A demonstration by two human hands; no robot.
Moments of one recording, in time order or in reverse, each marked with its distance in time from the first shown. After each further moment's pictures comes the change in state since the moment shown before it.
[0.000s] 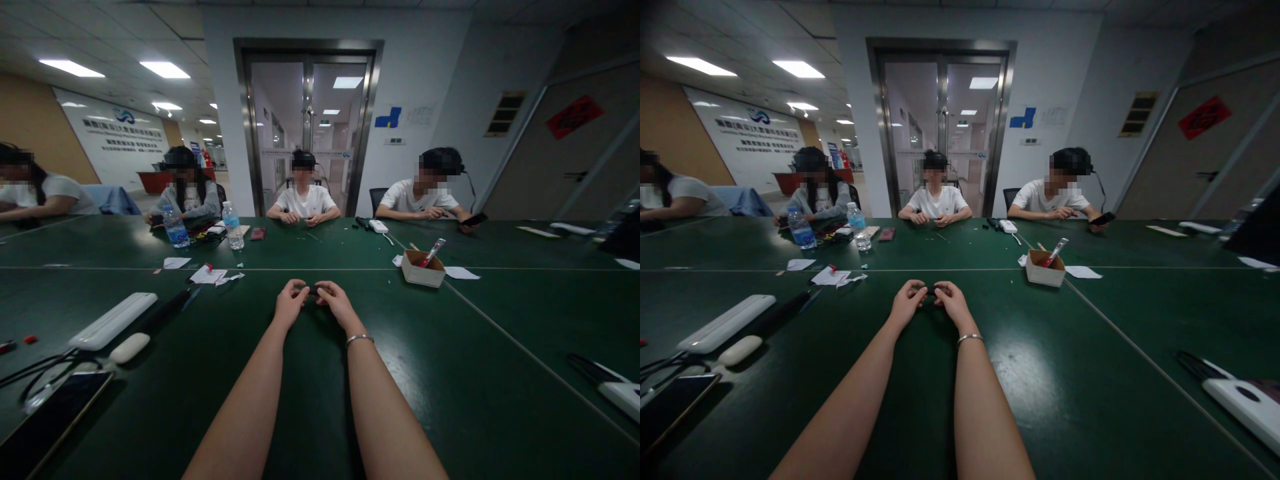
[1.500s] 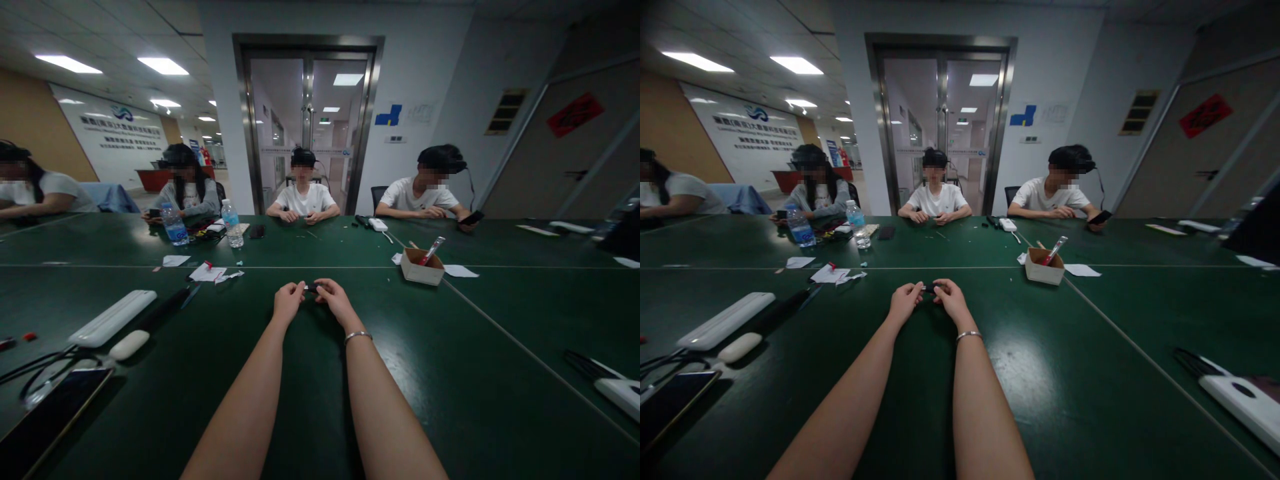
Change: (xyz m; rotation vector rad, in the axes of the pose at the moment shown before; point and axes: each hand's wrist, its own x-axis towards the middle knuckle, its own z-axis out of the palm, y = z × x) left_hand 0.002 0.002 -0.001 0.190 0.088 -0.059; right_hand 0.004 0.005 0.000 -0.011 0.005 0.000
